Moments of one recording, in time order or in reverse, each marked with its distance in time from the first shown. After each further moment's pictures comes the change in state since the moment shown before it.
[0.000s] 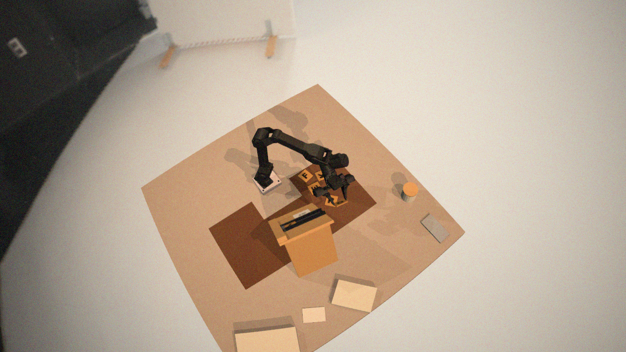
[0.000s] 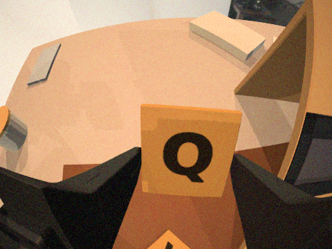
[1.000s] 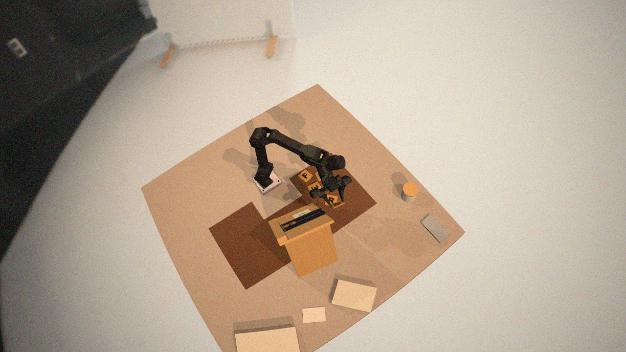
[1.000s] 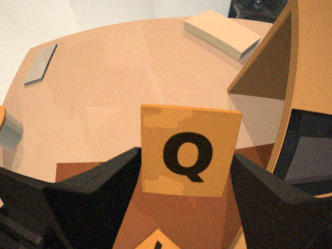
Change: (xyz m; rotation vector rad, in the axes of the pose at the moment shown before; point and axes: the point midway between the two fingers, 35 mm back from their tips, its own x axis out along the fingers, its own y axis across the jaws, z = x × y) arm 0.001 -0.015 -0.001 -0.001 0.000 -0.001
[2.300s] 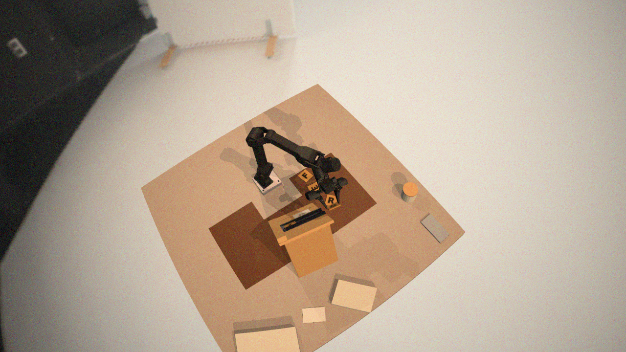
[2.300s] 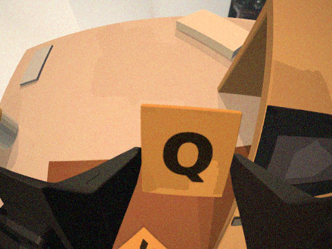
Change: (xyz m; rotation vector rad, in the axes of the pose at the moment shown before) arm 0.000 -0.020 0.000 -0.001 0.000 -0.001
